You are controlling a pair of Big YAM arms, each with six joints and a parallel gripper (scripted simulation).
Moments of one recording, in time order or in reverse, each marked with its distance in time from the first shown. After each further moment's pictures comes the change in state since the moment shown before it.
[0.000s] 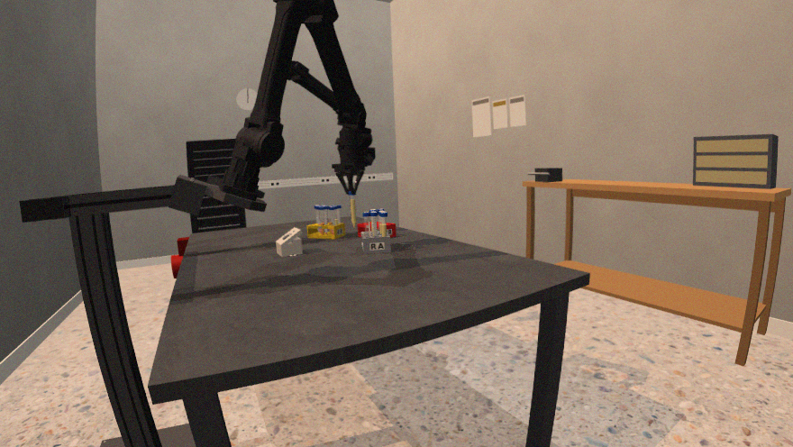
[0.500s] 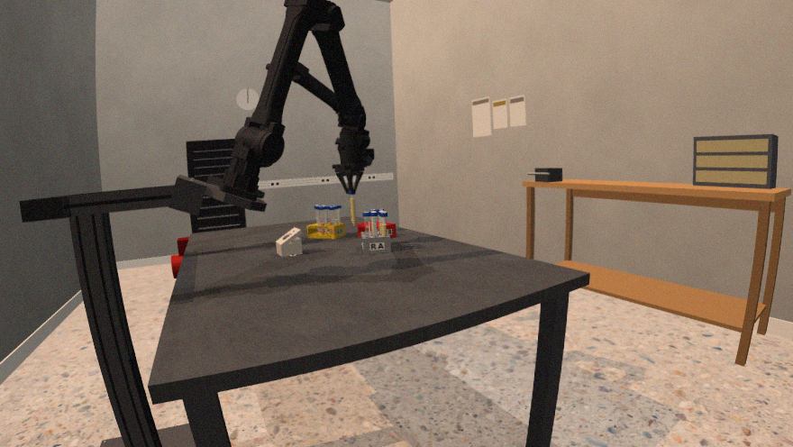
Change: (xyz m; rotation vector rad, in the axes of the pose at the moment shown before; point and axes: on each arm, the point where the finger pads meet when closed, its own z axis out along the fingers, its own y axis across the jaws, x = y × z) left arm 0.000 0.000 0.000 0.000 0.000 0.000; right arm -0.033 0.033 0.001 -0.002 0.000 -0.001
